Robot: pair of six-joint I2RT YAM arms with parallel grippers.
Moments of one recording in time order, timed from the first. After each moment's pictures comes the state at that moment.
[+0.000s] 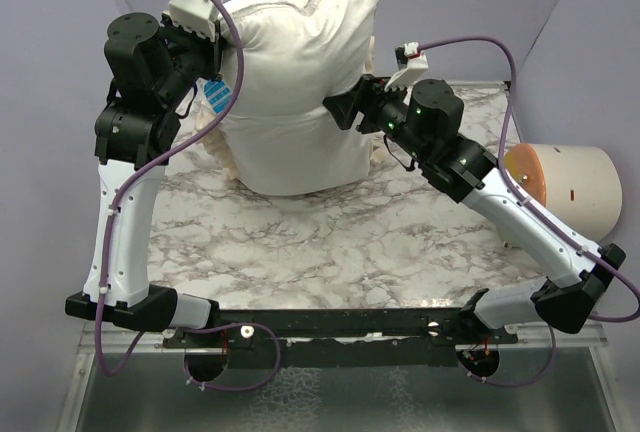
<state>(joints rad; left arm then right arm) -0.21 1.38 2.00 -0.63 0.12 0.21 0.76 1.37 1.52 -0.17 0.13 0.47</state>
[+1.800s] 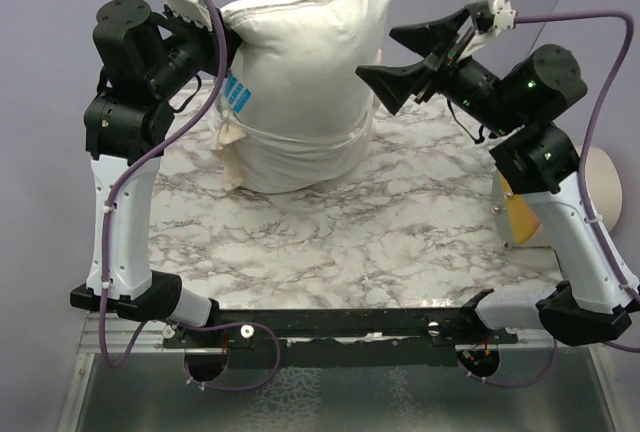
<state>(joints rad) -0.21 1.44 2.19 -0.76 0.27 0.04 0.60 1.27 1.75 -0.20 -0.31 0.15</state>
